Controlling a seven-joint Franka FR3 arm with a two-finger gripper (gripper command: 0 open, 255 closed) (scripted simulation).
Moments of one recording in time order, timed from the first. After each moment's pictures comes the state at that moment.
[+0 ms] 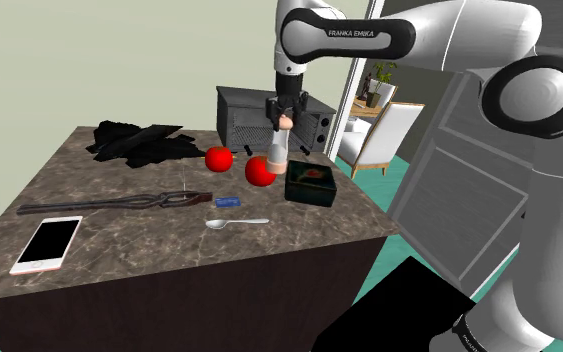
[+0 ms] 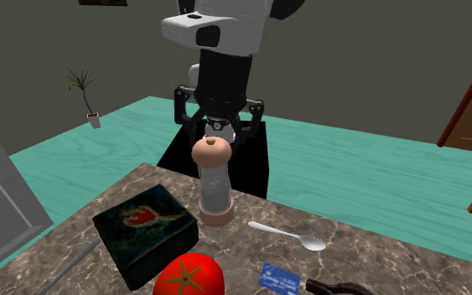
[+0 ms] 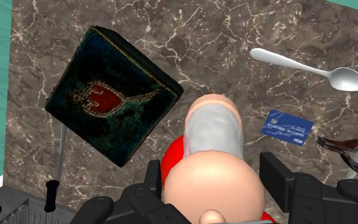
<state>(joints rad) 0.06 0.38 0.20 -1.30 -0.25 1.67 0.25</state>
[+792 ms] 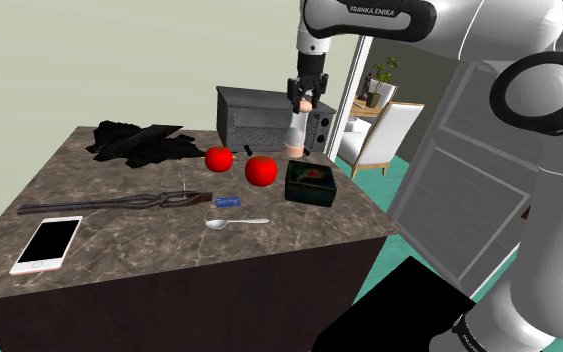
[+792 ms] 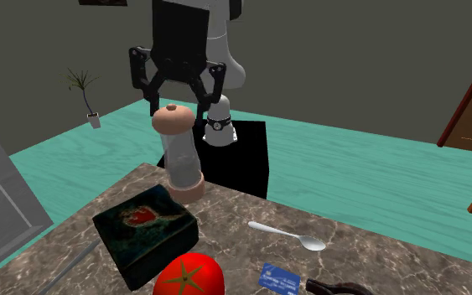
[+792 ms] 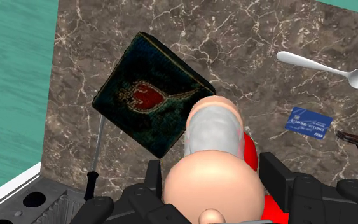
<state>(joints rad) -0.01 0.34 0.18 -1.23 -0.24 1.57 0.14</state>
